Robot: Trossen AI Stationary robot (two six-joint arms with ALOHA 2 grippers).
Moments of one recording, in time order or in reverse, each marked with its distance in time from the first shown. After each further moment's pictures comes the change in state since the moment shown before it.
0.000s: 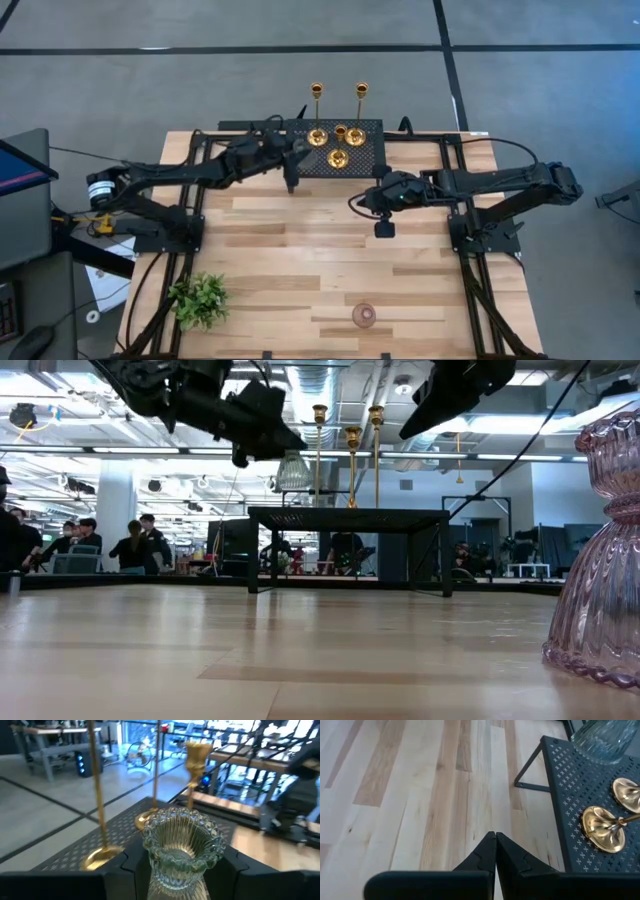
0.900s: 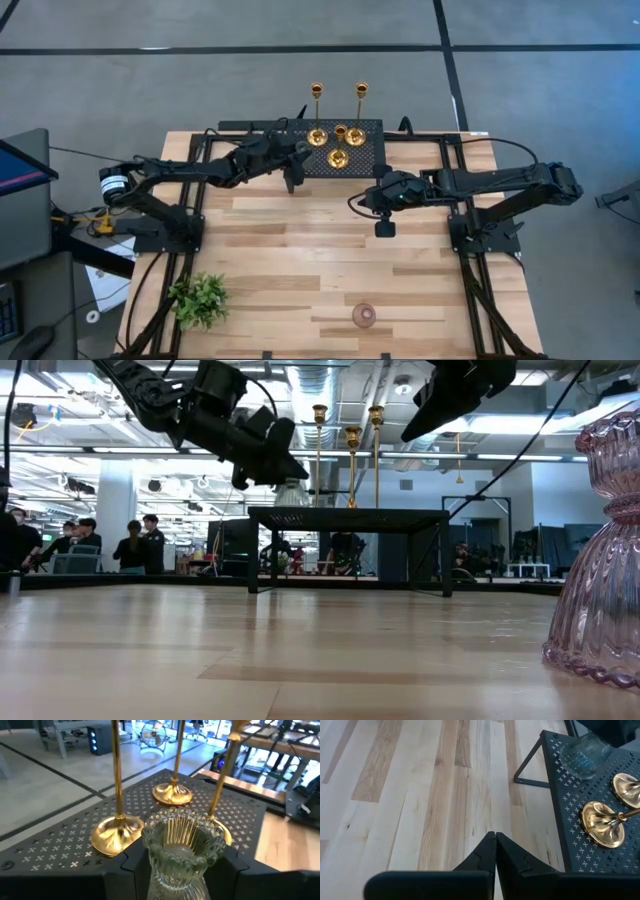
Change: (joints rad) left arm 0.025 0.108 0.001 -0.007 -0.044 -0.048; right arm -0.002 0.000 0.000 -0.016 0.000 0.000
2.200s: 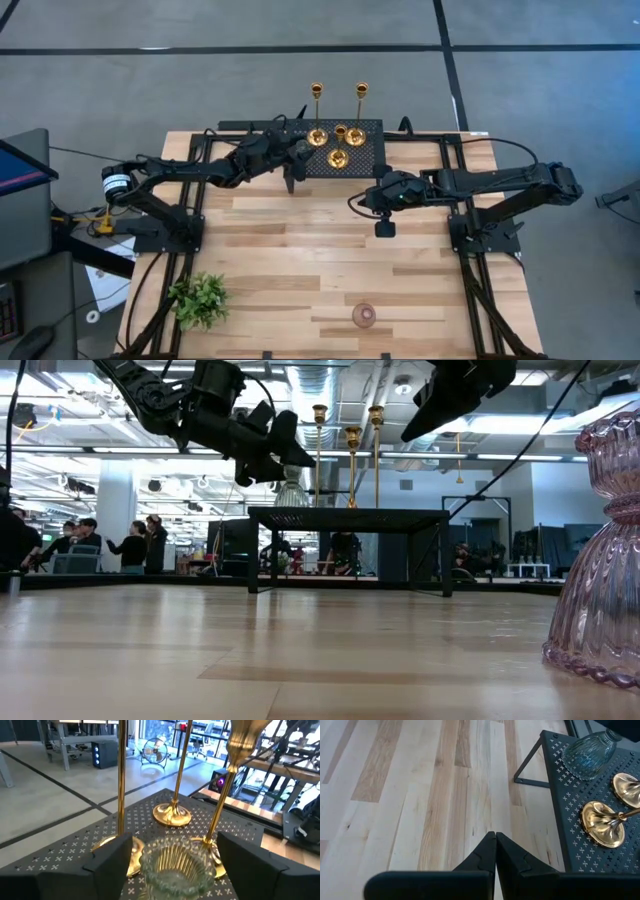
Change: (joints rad) left arm -0.001 0.015 0.000 0.108 -0.018 -0.027; right arm 0.000 0.000 0.000 0.000 0.000 0.003
